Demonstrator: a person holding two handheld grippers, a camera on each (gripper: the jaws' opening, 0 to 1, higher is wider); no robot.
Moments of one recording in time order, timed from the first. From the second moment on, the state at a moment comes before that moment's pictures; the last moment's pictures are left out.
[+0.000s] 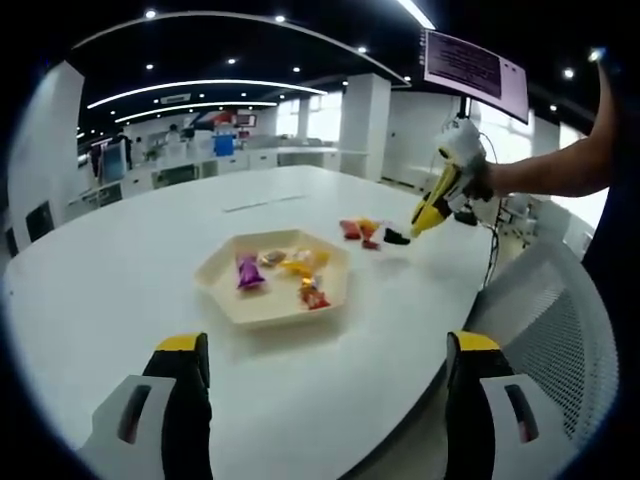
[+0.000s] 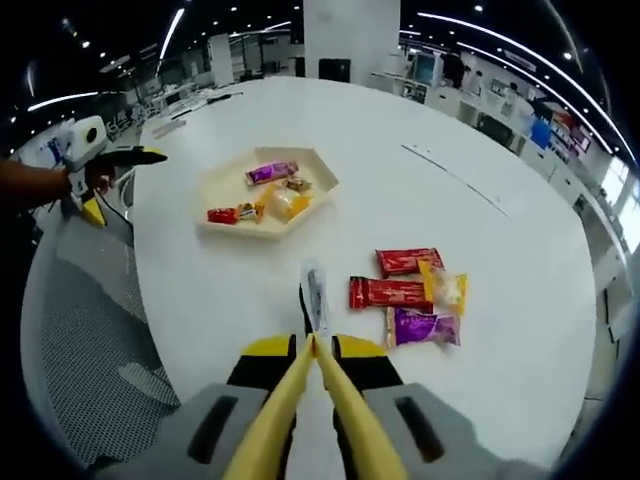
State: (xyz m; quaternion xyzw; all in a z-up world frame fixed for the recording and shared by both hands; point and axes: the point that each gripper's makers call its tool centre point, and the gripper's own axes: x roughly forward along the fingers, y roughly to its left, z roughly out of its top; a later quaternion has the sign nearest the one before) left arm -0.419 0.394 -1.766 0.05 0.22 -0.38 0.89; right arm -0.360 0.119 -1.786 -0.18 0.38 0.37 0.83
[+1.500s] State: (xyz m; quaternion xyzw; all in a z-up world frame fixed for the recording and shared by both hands) left arm -0.415 0.397 -1.761 0.05 0.21 -0.37 0.90; right arm -0.273 0.292 -1.691 -0.22 0.27 0.45 0.82
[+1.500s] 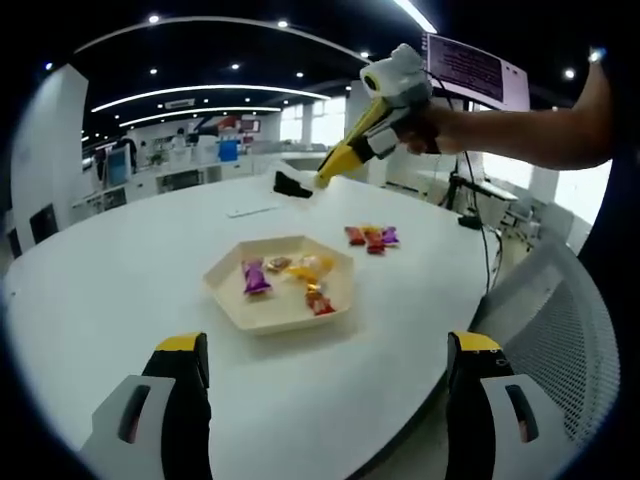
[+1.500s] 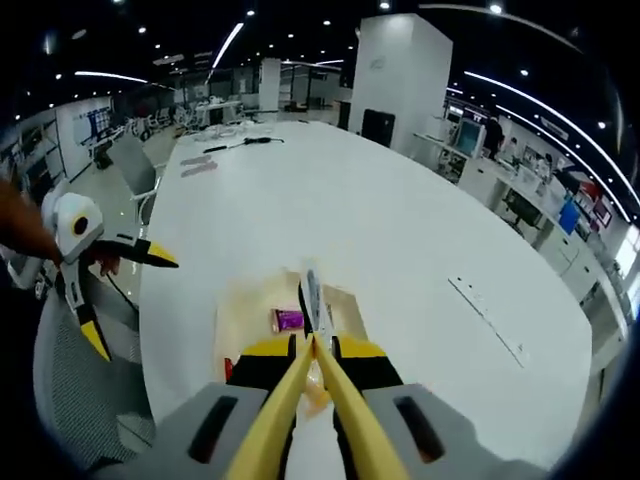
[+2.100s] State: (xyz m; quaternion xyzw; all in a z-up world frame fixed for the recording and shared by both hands) left arm -0.414 0.398 -1.761 0.05 0.21 -0.37 0.90; right arm -0.273 0.318 -1.692 -0.23 0.26 0.47 0.81
